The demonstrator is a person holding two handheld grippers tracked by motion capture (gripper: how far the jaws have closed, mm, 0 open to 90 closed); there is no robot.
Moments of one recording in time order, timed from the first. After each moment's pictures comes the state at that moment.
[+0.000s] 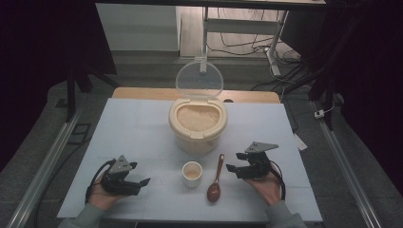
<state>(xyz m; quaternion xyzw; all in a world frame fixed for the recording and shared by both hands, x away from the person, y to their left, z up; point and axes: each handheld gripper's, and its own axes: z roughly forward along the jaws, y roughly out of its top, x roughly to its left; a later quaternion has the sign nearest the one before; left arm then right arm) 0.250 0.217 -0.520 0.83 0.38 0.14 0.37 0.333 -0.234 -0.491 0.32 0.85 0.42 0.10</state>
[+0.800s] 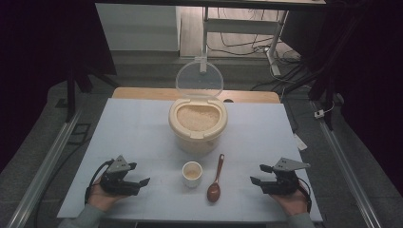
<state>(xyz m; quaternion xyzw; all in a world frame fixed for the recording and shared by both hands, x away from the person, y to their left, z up) 0.249 0.219 -0.521 0.82 0.40 0.13 0.38 0.296 -0.307 -0.501 0.32 0.83 0.43 0.14</state>
